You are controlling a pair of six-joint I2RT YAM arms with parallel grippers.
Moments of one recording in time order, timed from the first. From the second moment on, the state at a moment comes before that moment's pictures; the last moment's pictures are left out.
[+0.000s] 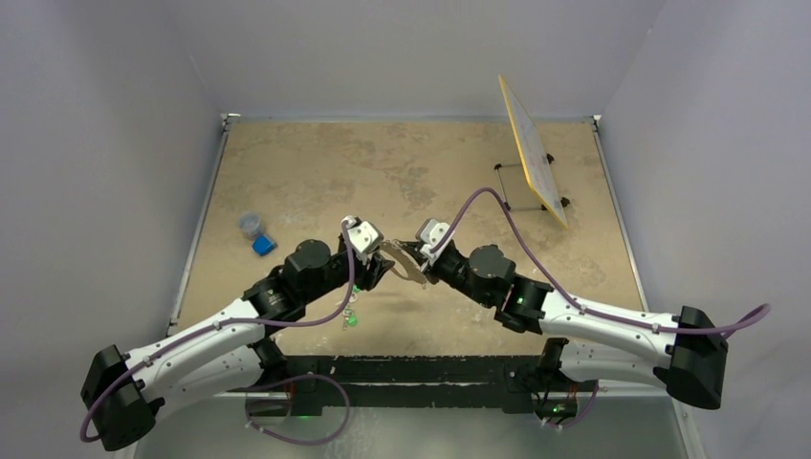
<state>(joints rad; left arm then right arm) -0.85 0.84 0.53 0.06 0.01 -0.01 1.08 1.04 0.63 0.31 0.16 -0.17</state>
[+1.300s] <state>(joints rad) -0.86 0.90 0.24 0.51 0.02 -0.20 1.08 1.22 0.73 0.19 0.29 0.05</state>
